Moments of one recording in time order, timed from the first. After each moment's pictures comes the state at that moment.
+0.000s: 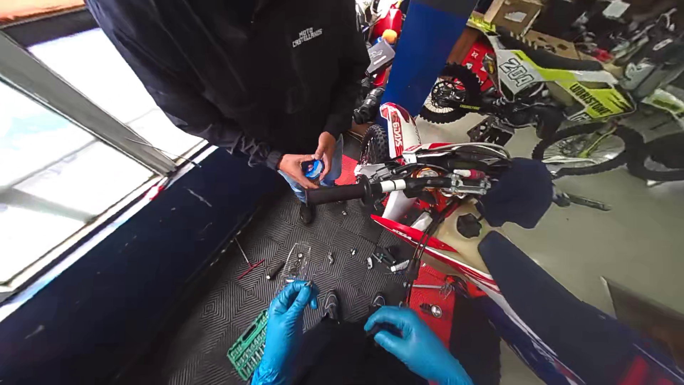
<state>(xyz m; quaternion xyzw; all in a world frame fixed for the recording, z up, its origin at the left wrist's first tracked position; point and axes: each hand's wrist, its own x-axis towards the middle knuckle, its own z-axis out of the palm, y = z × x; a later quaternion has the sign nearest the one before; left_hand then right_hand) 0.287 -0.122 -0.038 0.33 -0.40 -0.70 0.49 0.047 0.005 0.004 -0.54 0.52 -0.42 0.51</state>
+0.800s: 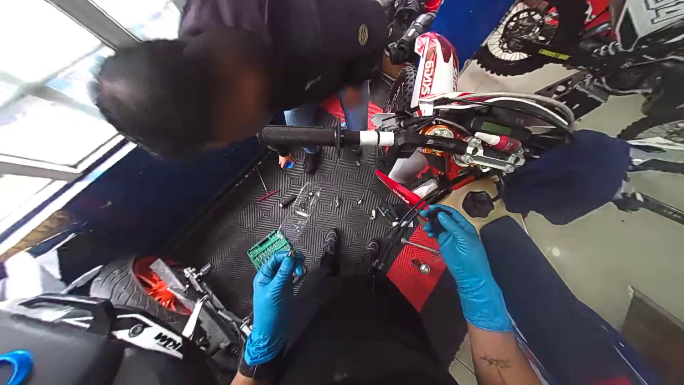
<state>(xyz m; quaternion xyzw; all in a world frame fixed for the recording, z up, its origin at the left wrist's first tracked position) 0.225 -0.036 -0.020 0.46 -0.35 -0.60 0.55 -0.132 -0.027 -0.004 -0.23 0.52 -0.62 0.54</state>
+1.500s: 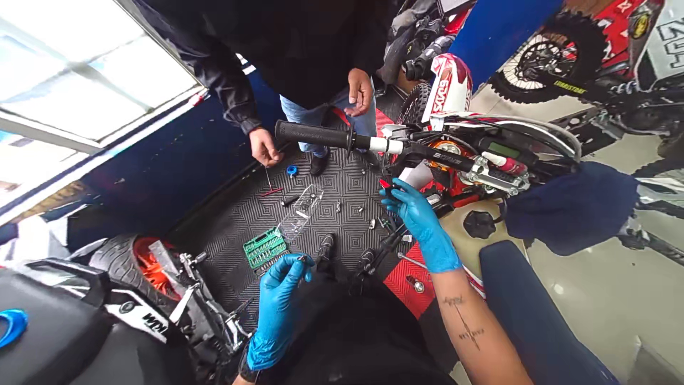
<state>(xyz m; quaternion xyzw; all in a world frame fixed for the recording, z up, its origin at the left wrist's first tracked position) 0.197 -0.015 -0.012 0.45 -0.35 -0.59 0.58 -0.103 -0.135 -0.033 -0.20 0.56 -0.48 0.65</state>
